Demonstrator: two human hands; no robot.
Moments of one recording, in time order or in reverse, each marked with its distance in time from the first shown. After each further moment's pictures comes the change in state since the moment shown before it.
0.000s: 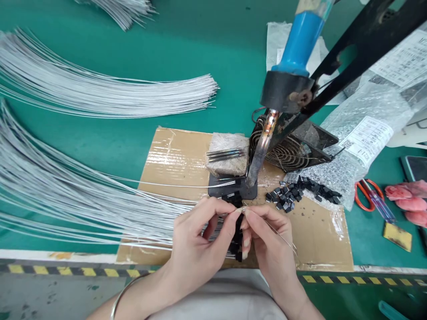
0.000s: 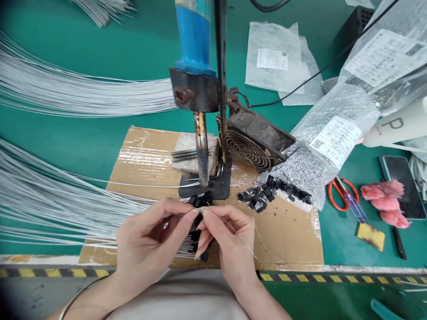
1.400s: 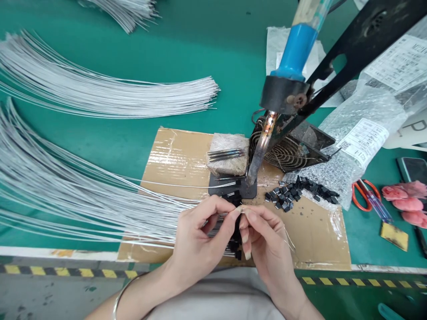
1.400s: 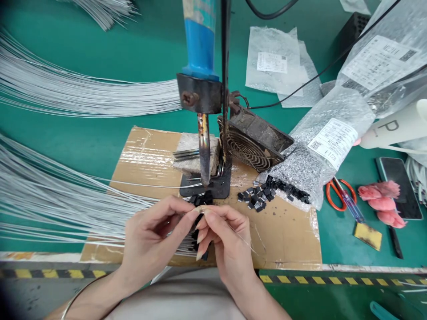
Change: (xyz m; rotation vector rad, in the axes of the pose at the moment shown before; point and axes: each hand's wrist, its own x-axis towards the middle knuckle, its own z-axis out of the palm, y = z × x) left_hand -0.002 -0.006 0.002 -0.100 -0.047 -0.109; right_hand -0.001 0.005 -0.003 0.116 -0.076 0.072
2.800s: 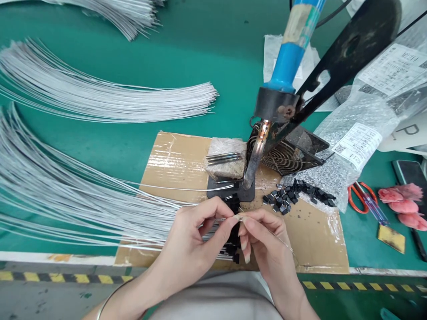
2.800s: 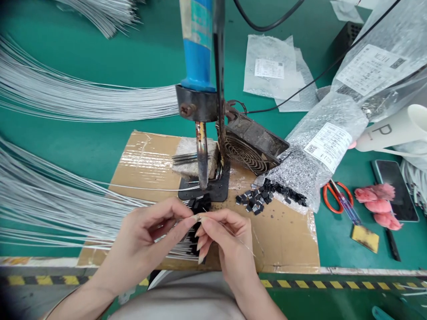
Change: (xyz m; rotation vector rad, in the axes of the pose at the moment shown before) left_hand 0.011 0.008 -0.019 -0.019 -0.270 -0.147; right_hand 0.000 -0.007 -0.004 -0.135 0.030 -0.002
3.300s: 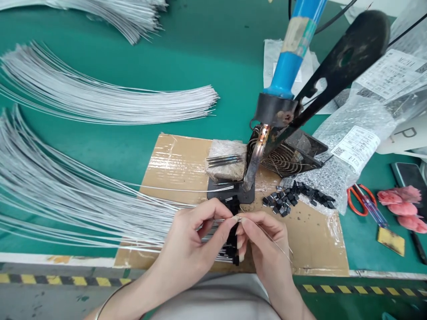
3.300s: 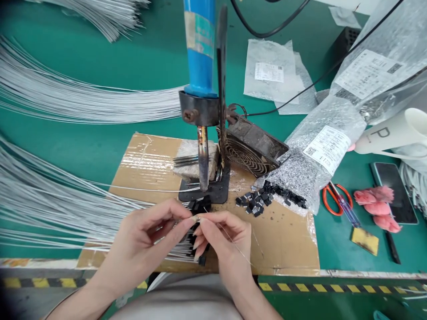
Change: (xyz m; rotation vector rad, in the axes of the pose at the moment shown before) left_hand -0.003 -0.005 0.001 -0.008 0.042 0.029; right_hand -0.001 0.011 -0.002 -0.041 -0.013 -0.118
